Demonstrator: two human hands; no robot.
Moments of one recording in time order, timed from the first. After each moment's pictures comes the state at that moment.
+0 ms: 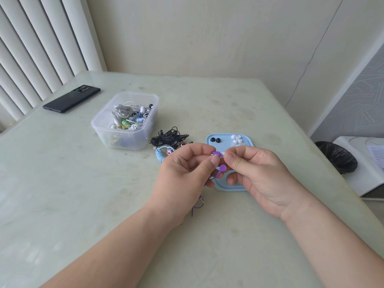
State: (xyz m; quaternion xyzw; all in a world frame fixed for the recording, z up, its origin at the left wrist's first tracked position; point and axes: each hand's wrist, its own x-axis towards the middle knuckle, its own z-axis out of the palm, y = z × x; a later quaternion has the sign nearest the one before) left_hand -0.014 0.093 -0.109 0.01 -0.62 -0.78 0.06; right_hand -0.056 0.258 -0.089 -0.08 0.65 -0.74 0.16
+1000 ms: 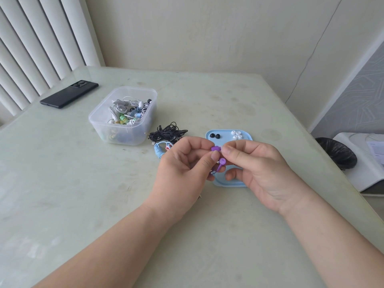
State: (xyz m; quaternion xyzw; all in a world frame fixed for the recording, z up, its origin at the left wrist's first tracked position) left_hand -0.006 0.097 -0.097 0.01 -0.66 -0.75 0.09; right_hand -0.054 0.259 -0.083 -0.09 0.65 -0.74 0.16
